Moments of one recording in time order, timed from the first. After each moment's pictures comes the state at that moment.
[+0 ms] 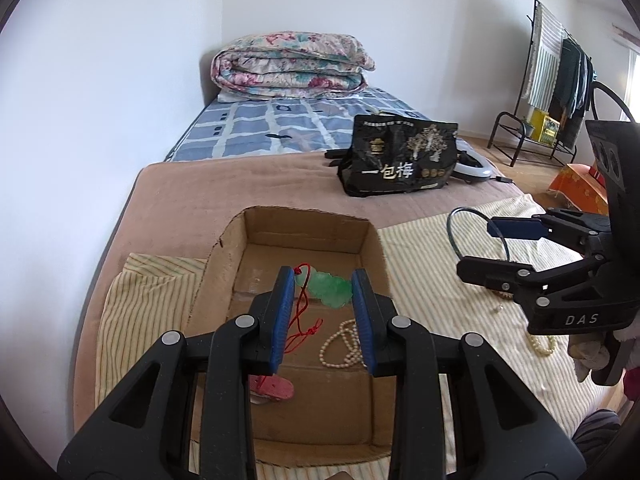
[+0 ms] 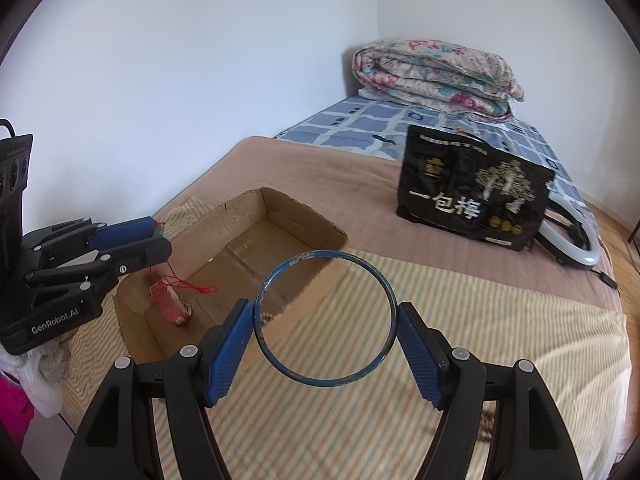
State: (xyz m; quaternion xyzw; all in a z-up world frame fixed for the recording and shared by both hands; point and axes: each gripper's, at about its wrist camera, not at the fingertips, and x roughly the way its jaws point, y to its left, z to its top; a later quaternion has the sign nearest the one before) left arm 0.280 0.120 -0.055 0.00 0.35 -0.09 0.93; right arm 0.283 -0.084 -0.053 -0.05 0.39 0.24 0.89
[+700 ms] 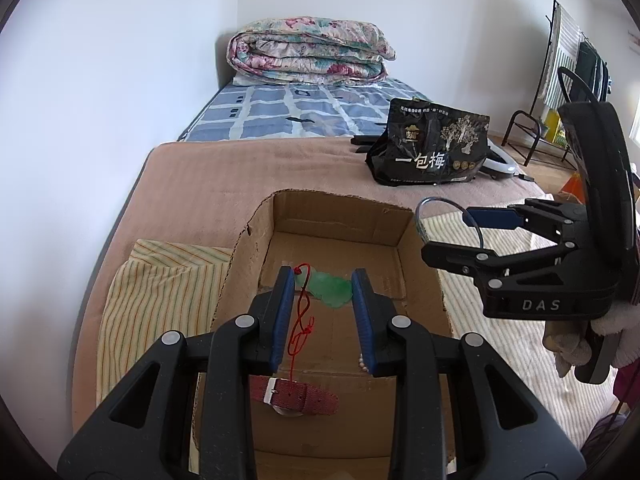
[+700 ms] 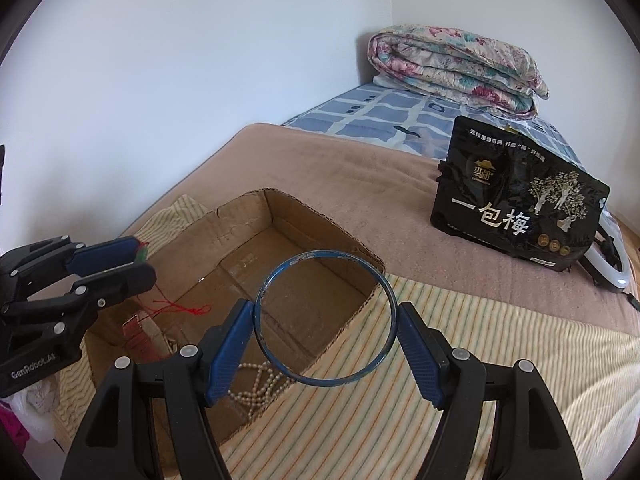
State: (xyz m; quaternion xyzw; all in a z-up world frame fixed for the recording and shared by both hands) left arm 0.305 0.148 -0.082 -0.01 0.37 -0.07 0.93; right arm 0.340 -0.031 -0.087 -0.06 0.41 0.25 0.88
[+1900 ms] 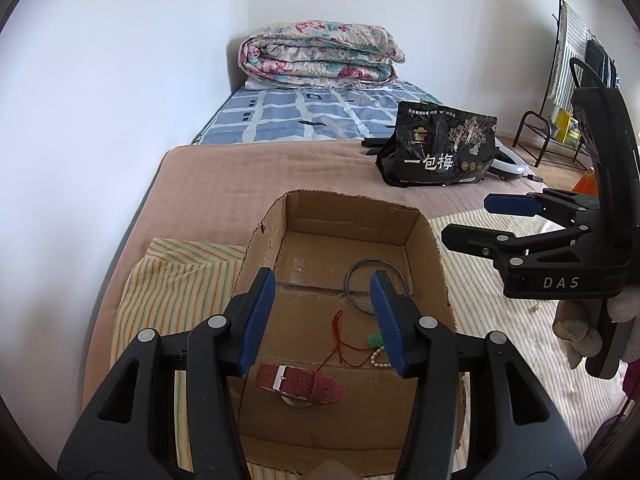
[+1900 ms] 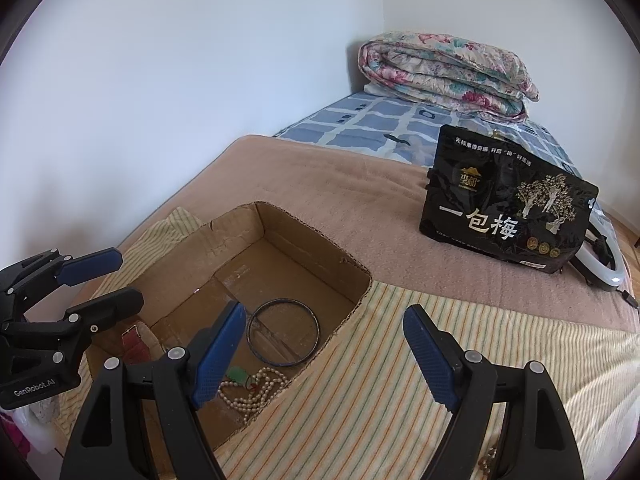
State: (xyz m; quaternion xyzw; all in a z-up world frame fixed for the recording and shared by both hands) left arm 0.293 0.147 -0.076 0.00 0.36 -0.05 0.93; right arm 0.338 -0.040 -0.078 -0.05 0.39 0.24 0.89
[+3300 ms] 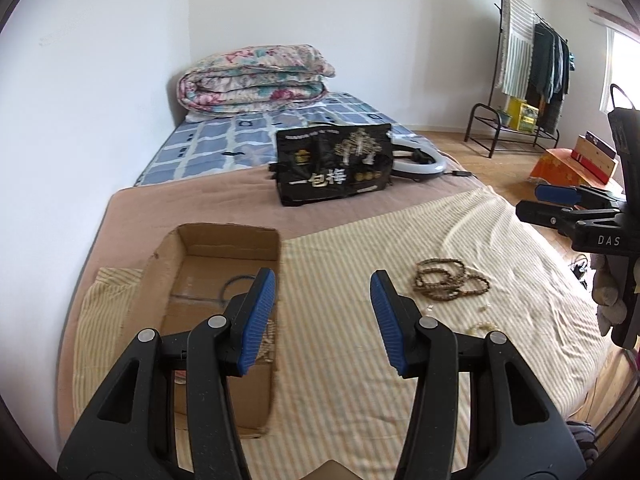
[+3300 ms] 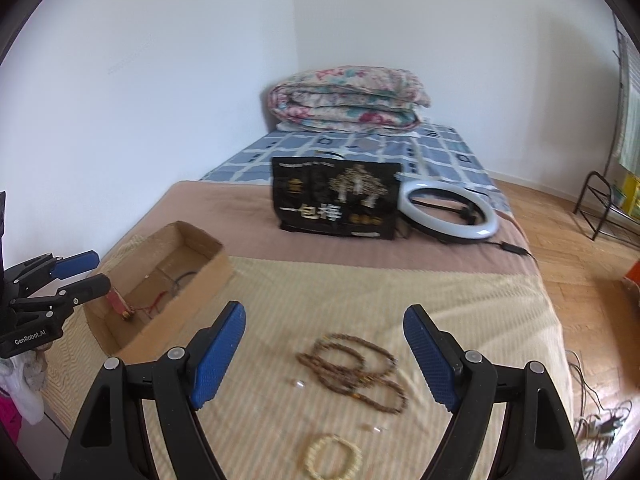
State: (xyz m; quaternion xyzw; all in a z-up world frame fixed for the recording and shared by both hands) left arm 0.235 0.011 -0.024 0.03 0.33 -0.12 0.94; right arm 0.229 -0.258 -0.013 -0.01 0.35 0.13 0.93
